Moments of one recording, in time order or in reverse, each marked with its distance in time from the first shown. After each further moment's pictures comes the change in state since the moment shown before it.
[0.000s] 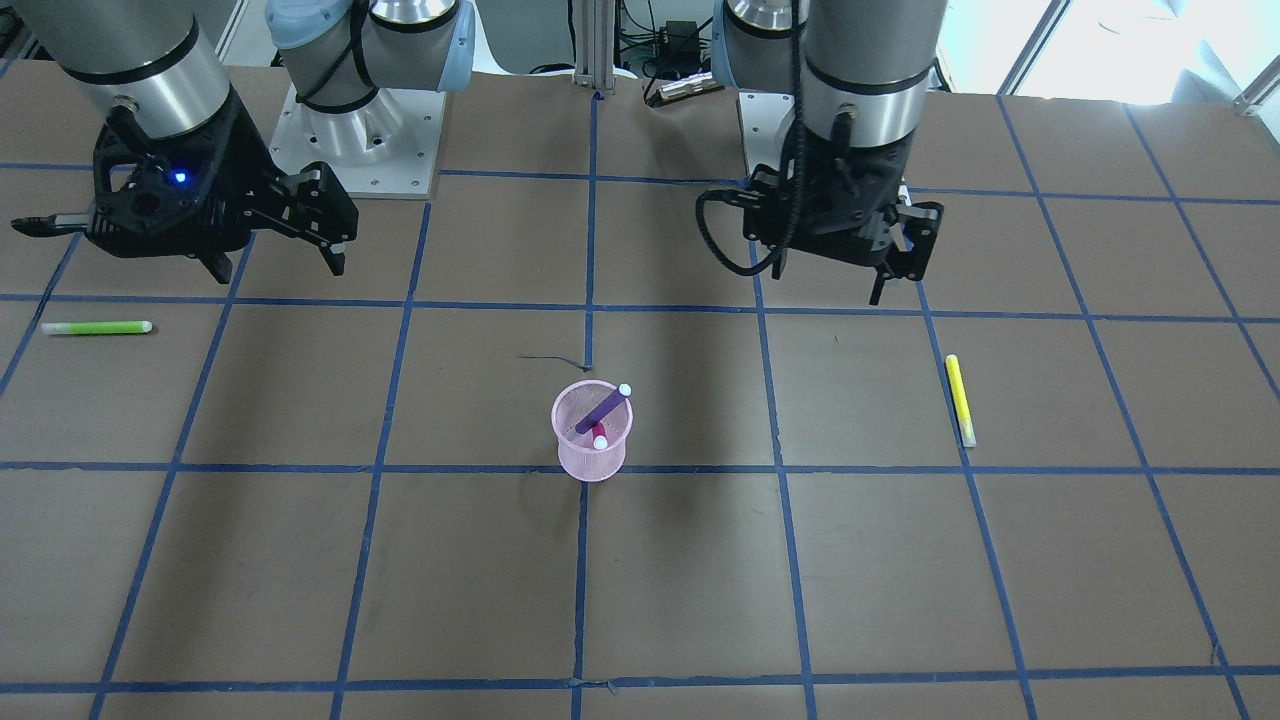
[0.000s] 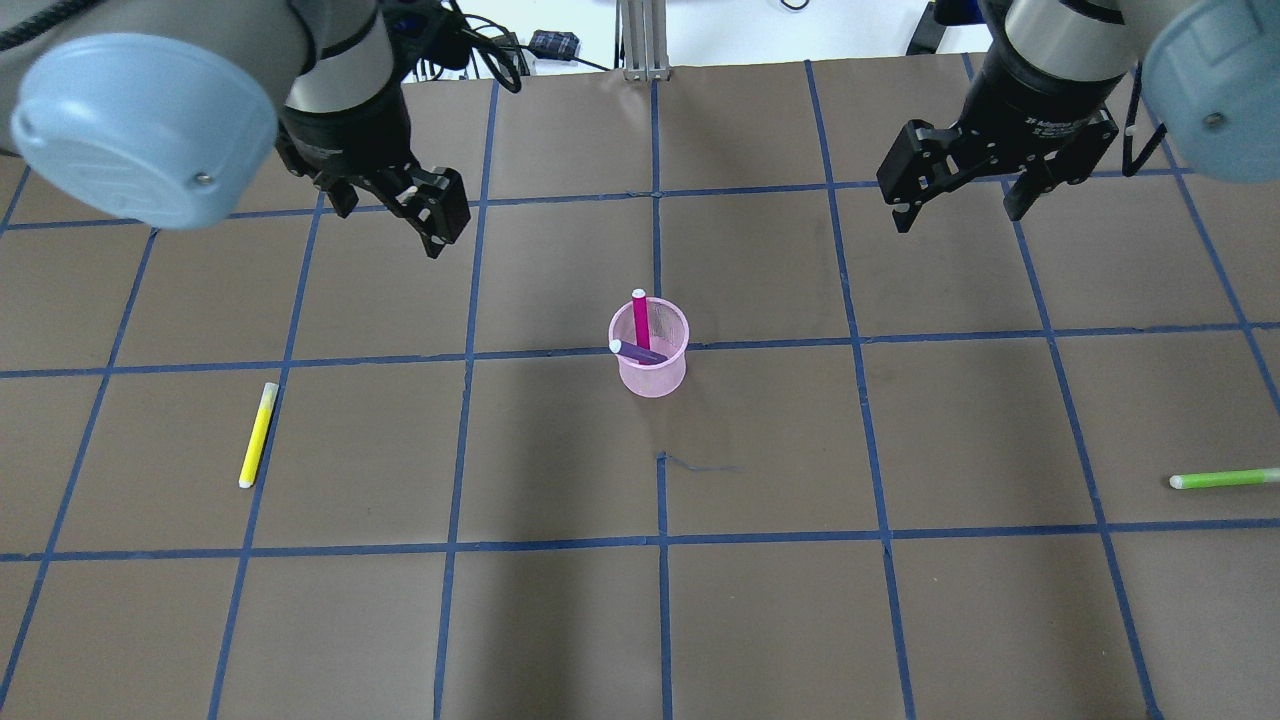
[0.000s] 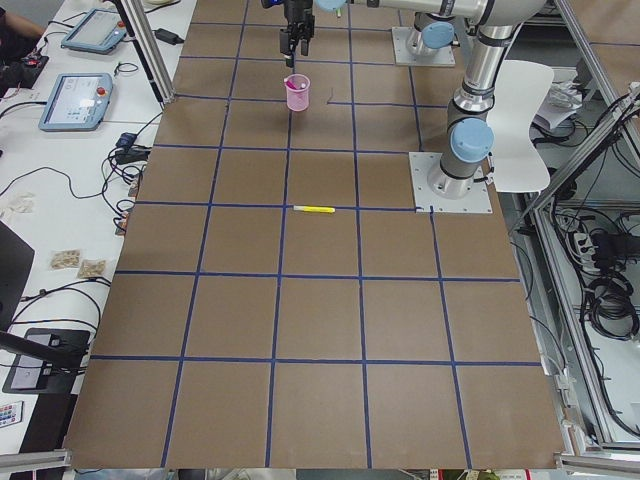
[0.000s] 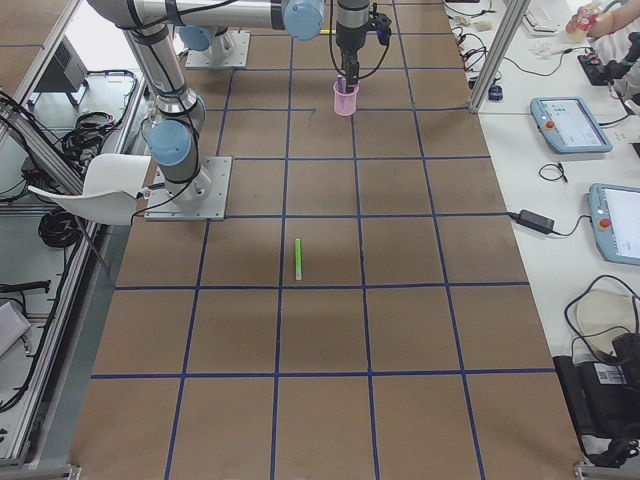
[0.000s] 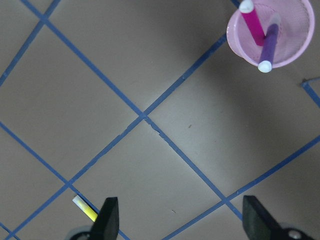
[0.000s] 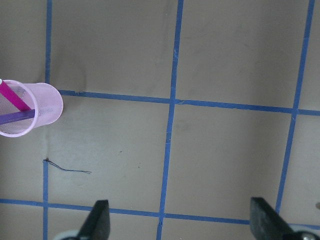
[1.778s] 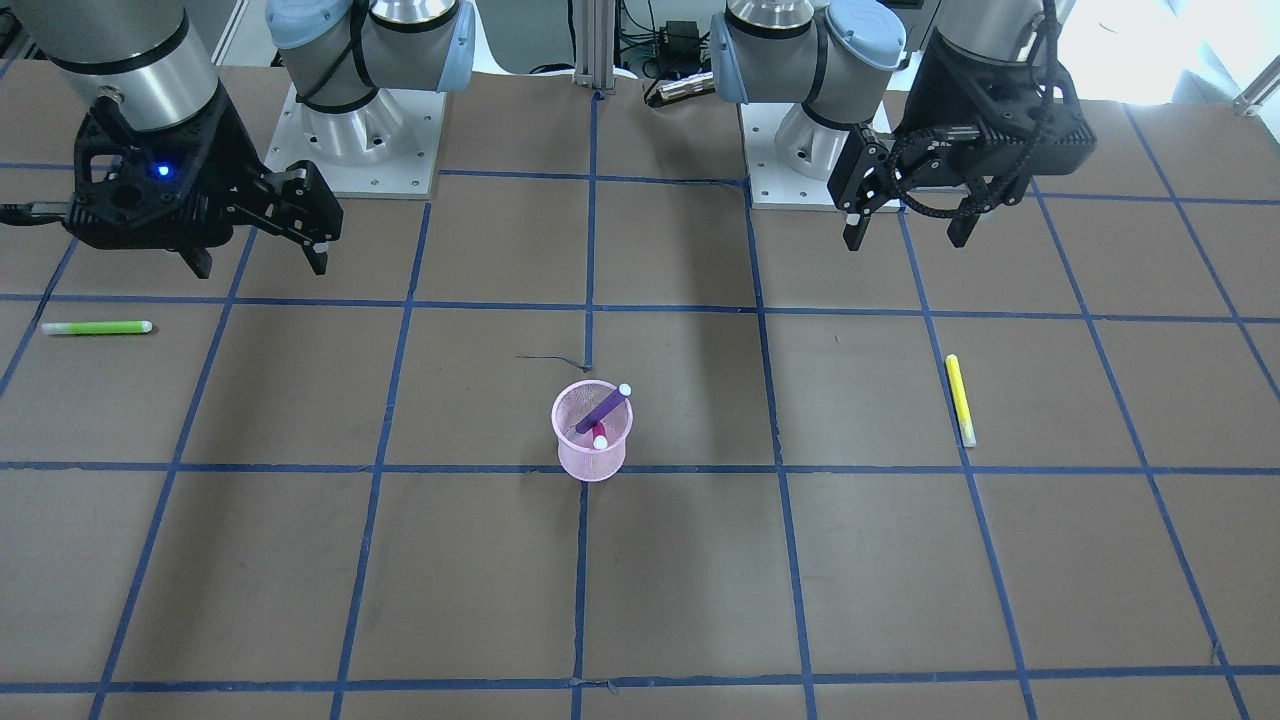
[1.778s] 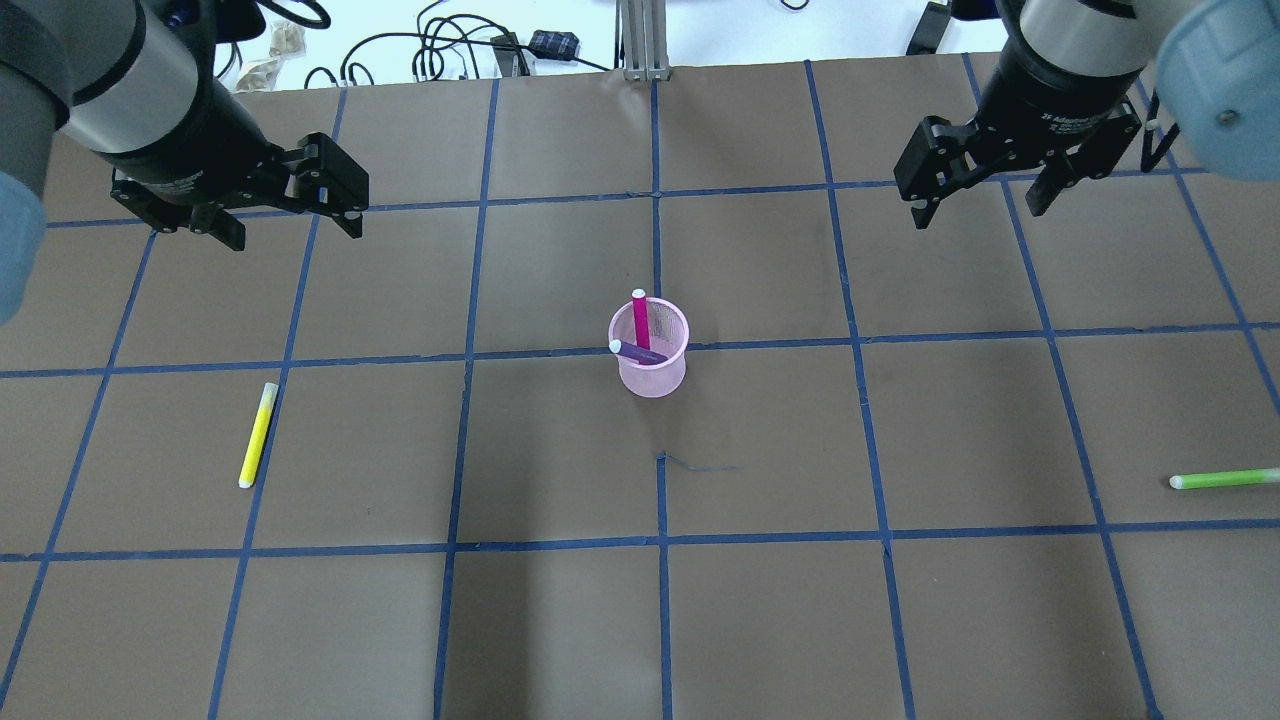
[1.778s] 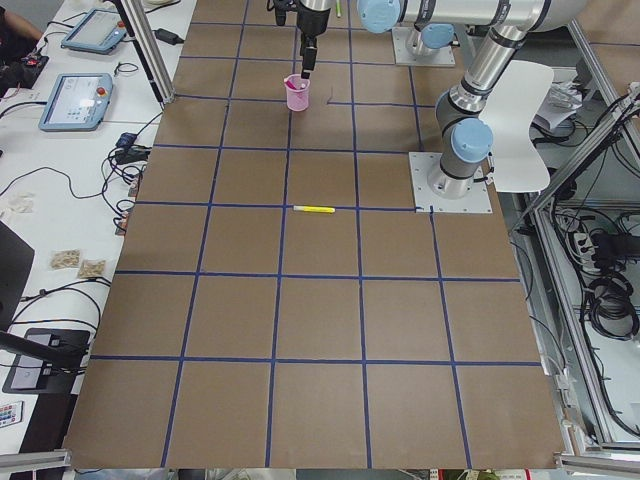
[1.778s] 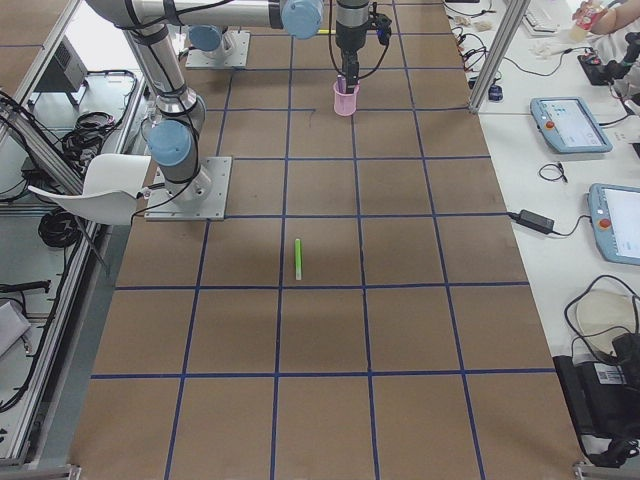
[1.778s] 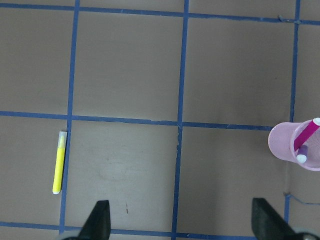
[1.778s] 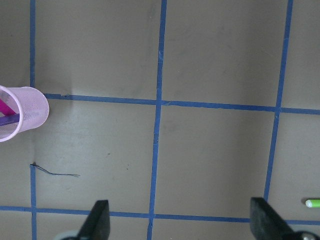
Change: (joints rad) left arm 0.148 0.163 -0.149 0.101 -0.118 -0.273; right arm -0.003 -0.005 -0.002 -0.006 -0.022 0.010
